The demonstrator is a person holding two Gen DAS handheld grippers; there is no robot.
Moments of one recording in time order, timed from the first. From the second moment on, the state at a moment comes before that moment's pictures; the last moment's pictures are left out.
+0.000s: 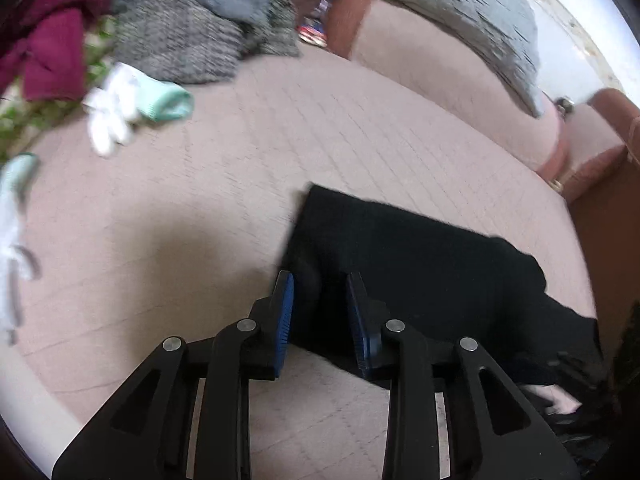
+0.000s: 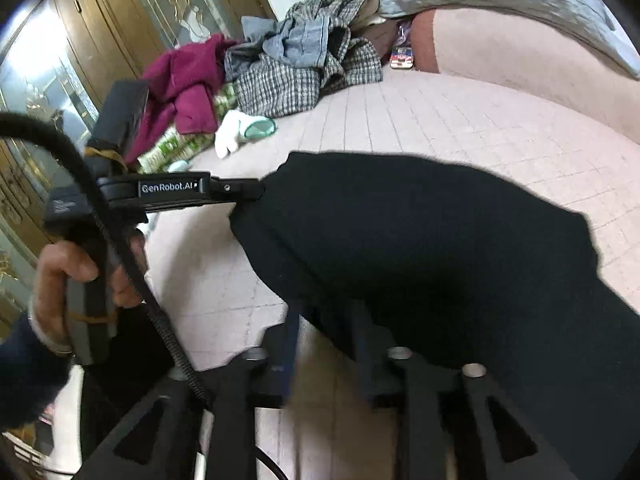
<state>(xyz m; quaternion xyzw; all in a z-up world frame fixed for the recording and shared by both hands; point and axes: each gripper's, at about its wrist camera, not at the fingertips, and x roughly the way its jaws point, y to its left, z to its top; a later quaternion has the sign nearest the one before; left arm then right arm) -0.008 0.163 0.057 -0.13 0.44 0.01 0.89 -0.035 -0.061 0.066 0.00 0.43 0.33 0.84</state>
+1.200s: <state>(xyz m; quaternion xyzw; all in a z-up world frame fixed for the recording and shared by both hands) 0.040 0.090 0.028 -0.09 0.43 0.00 0.90 0.010 -0.113 0.067 0.08 0.41 0.19 0.89</state>
